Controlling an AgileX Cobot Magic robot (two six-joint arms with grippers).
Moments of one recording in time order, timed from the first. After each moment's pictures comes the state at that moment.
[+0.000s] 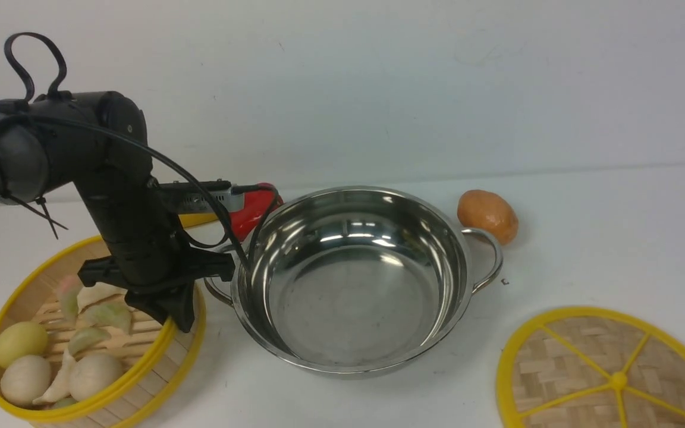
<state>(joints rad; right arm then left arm) -0.01 -0.01 0.02 -0.10 0.41 0.06 -0.14 1.88 -1.42 -0.09 1.20 -0.08</state>
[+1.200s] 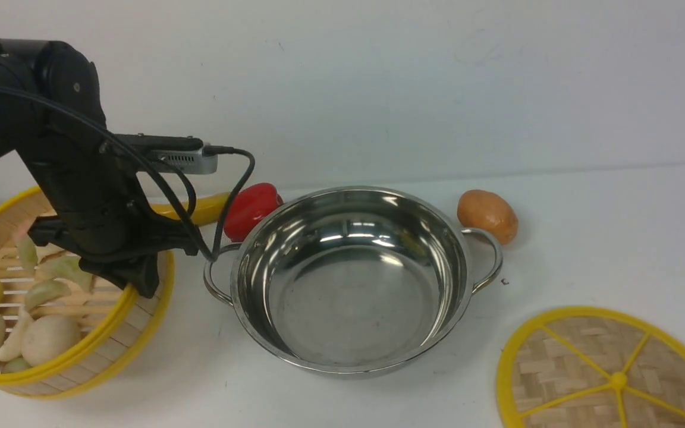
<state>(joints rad) -0.01 -0.01 0.02 -0.10 0.41 0.06 -0.14 1.70 -1.42 -0.01 1.23 -0.03</state>
